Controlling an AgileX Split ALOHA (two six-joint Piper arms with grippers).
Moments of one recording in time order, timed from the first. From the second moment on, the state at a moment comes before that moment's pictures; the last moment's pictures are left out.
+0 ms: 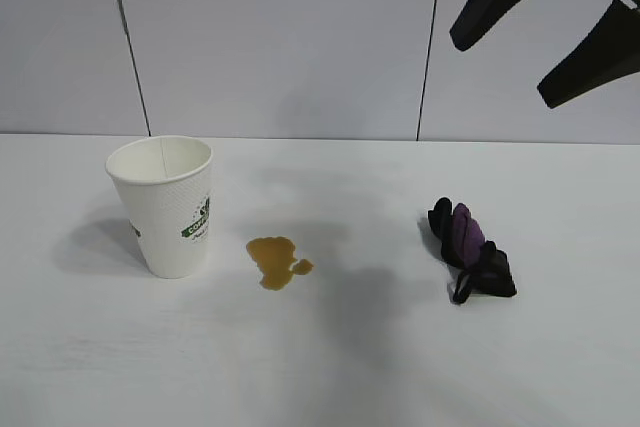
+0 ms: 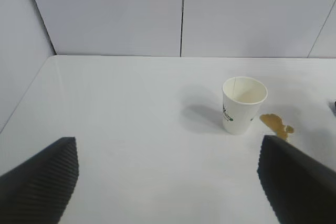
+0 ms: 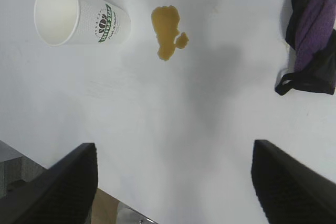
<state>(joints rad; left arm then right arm) 0.01 0.10 -0.96 -0.07 1.28 0.06 0.13 1.46 -1.18 0.56 1.02 -0.18</state>
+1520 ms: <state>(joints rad) 0.02 -0.02 -0.48 0.01 1.13 0.01 0.13 1.59 -1.18 0.35 1.00 -0.22</state>
